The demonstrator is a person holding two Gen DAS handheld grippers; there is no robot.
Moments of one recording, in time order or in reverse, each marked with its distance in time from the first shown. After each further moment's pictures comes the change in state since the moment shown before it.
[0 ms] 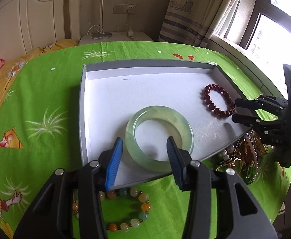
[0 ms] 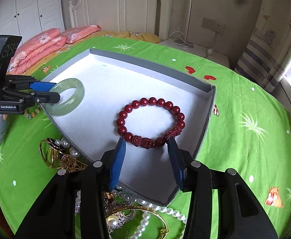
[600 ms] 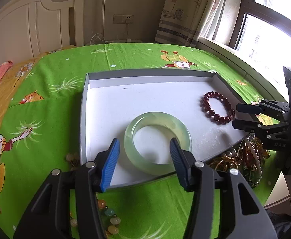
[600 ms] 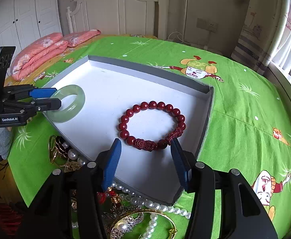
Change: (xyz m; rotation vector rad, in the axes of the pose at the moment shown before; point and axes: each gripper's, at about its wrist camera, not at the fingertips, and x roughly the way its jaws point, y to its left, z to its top) left arm -0.069 -0.025 -0.089 0.020 -0.099 0.010; right arm -0.061 0.067 -0.062 0.068 -0.048 -0.016
